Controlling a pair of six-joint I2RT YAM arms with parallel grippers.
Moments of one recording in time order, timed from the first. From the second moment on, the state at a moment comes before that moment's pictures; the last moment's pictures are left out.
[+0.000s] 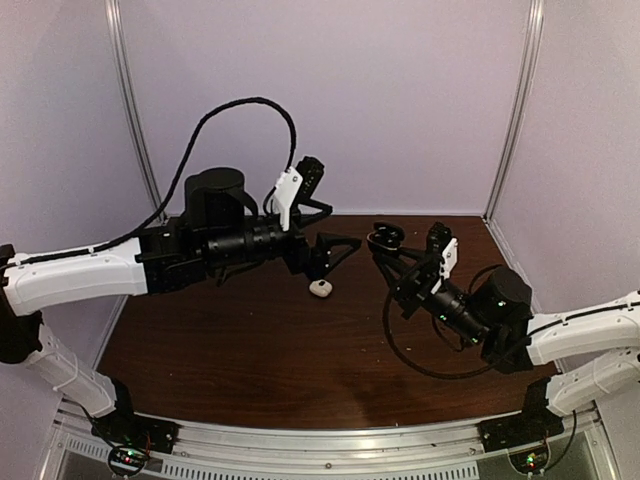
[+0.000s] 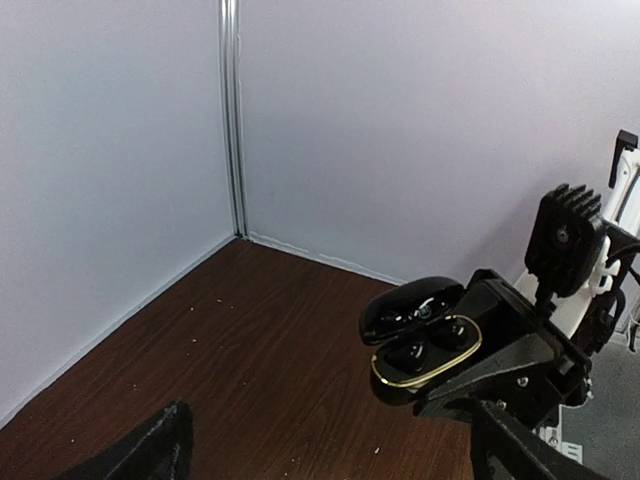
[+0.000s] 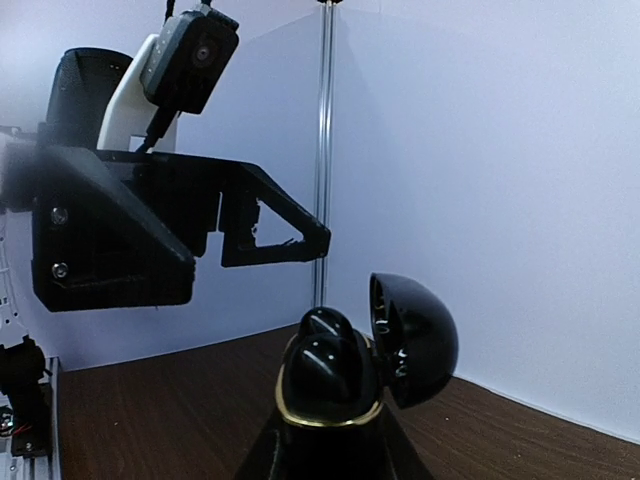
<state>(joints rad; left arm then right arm) -1.05 1.42 1.22 0.12 0.10 -0.03 1.05 1.19 0.48 1.00 0.18 -0.07</state>
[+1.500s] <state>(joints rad) -1.07 1.49 1.12 0.20 0.59 0.06 0.88 1.10 0.49 0.70 -0.62 0.16</state>
